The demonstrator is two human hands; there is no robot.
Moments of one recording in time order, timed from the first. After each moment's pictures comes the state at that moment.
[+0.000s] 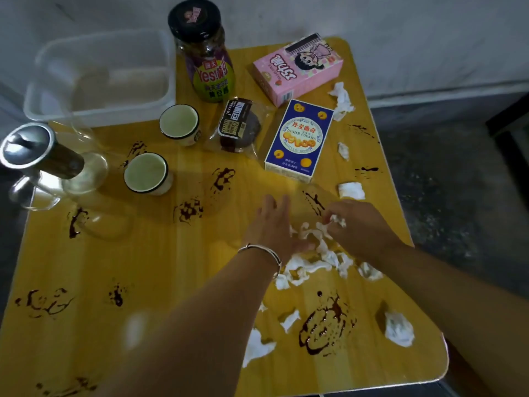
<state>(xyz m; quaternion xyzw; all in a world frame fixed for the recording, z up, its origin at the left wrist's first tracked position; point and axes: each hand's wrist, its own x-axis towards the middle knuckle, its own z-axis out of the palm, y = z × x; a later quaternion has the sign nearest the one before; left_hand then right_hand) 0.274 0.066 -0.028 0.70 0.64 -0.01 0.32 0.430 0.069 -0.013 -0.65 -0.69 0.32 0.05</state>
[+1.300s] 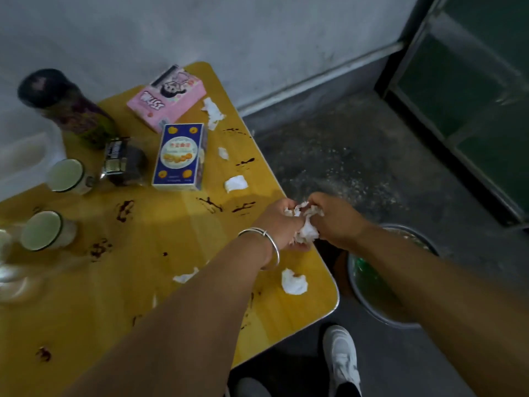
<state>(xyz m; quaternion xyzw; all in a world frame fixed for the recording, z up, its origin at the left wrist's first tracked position) 0.445 0.016 0.031 0.46 0.56 0.08 0.68 0.565 -0.015 0.014 -0.72 -0.50 0.44 0.17</state>
